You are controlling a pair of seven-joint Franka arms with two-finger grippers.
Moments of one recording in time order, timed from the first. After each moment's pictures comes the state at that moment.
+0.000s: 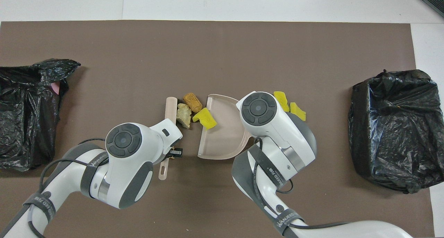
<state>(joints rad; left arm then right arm) -0.52 0.02 -0.01 -2.29 -0.10 2.28 -0.30 0.45 0.25 0.07 -1.89 -0.20 1.95 -0.73</state>
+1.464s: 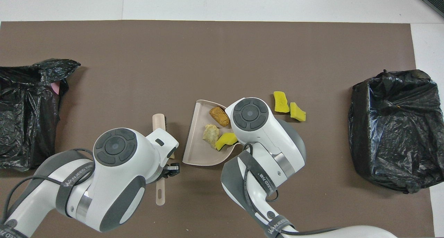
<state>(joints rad) -0.55 -0.14 0.00 -2.27 -0.12 1.92 -0.55 0.49 0.26 0.07 -1.89 -0.10 1.95 -0.71</state>
